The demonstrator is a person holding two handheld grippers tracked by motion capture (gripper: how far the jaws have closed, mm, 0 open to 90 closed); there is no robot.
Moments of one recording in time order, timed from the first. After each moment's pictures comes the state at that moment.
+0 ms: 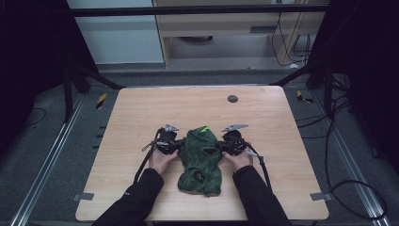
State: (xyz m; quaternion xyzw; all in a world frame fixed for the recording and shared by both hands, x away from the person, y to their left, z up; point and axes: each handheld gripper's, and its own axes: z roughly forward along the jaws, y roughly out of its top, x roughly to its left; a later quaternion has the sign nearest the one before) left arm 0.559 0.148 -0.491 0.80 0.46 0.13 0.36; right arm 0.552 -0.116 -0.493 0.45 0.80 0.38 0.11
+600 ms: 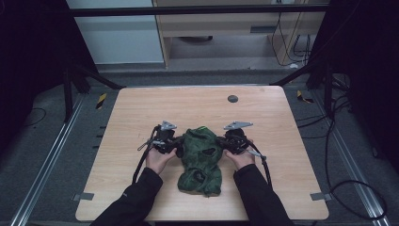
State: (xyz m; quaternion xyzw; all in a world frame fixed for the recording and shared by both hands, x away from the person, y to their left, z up) left arm 0.539 0.149 -0.453 0.80 0.43 0.14 0.40; right arm 0.539 -0.119 -0.464 0.42 0.79 0.42 0.13
